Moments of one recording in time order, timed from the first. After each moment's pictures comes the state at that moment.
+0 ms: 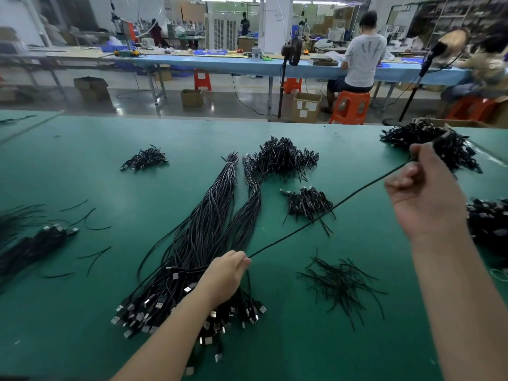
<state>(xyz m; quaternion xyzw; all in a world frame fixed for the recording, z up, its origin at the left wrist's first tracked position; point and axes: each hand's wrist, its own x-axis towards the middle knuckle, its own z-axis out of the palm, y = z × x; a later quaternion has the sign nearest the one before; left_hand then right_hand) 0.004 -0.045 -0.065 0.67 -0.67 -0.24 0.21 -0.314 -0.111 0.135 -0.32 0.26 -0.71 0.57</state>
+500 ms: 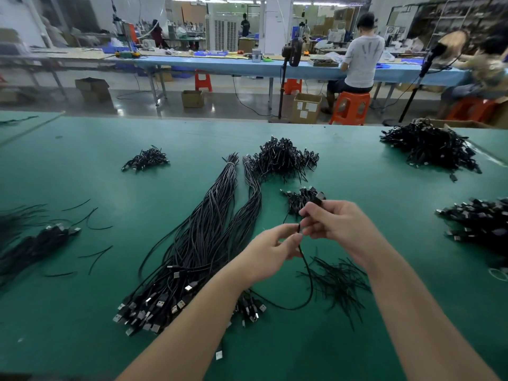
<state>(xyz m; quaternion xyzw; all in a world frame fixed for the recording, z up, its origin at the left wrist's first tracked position) -0.073 -0.044 0.039 0.51 -0.61 -0.49 0.36 -0.244 -0.085 0.097 -0.58 0.47 -0.37 0.55</state>
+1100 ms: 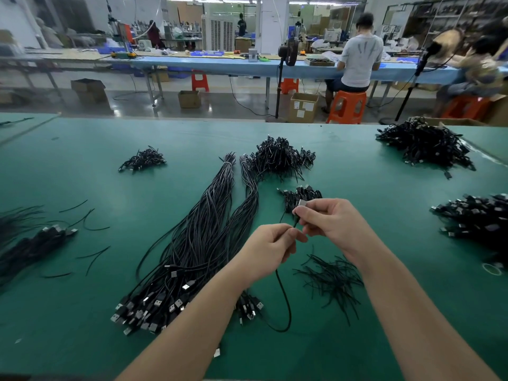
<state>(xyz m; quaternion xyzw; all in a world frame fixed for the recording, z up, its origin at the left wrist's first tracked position) -0.083 -0.033 0.056 0.51 -0.59 -0.47 0.40 -0.243 -0.082 0.094 -0.62 0.46 -0.38 0.51</state>
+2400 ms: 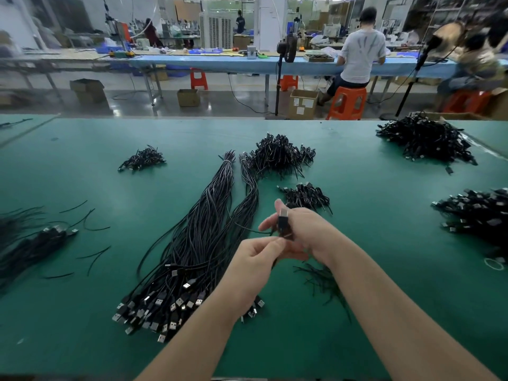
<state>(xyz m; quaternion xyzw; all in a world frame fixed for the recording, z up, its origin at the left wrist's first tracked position) -0.080 0.011 0.055 0.47 -0.48 -0.55 0.50 -0.199 -0.079 0.088 -0.60 0.52 -0.21 0.56</state>
